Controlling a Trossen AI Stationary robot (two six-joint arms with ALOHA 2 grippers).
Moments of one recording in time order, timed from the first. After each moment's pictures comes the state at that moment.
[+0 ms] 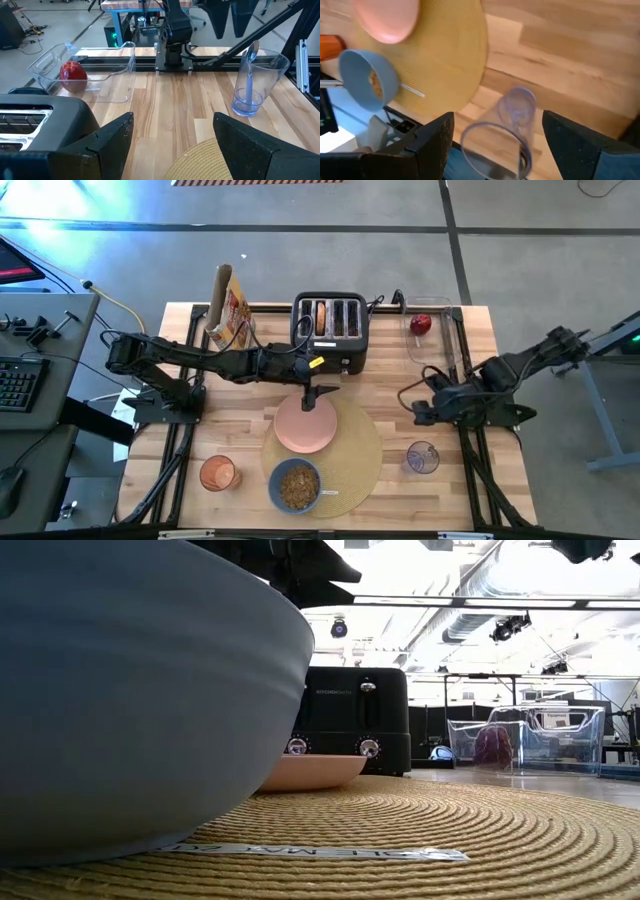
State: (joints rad) left arm 0.02 1.51 1.00 0.19 -0.03 0.04; right arm 0.47 0.99 1.06 -1.18 0.02 1.79
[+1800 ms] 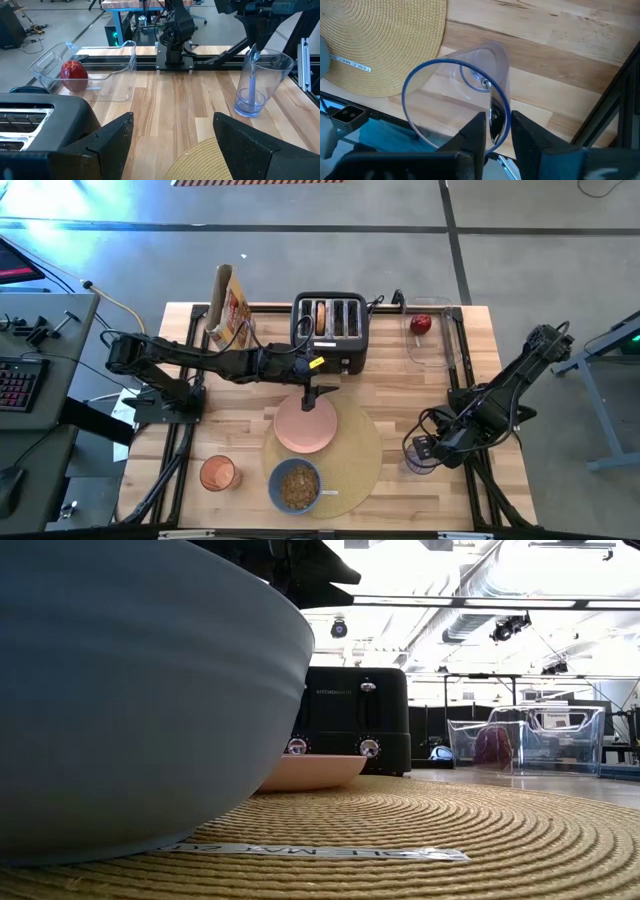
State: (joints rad) left arm 0.02 1.51 1.00 0.19 -0.04 0.04; right arm 0.77 1.19 1.06 -1.14 0.00 2.09
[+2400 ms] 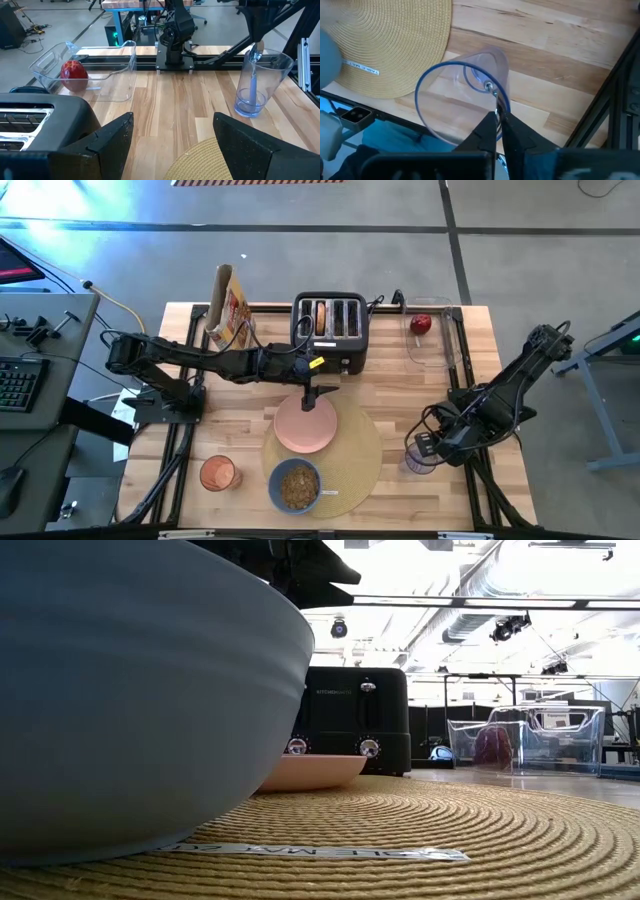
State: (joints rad) left arm 0.02 1.51 1.00 0.19 -0.04 0.04; right arm 0.77 1.19 1.13 -1.22 0.03 2.09
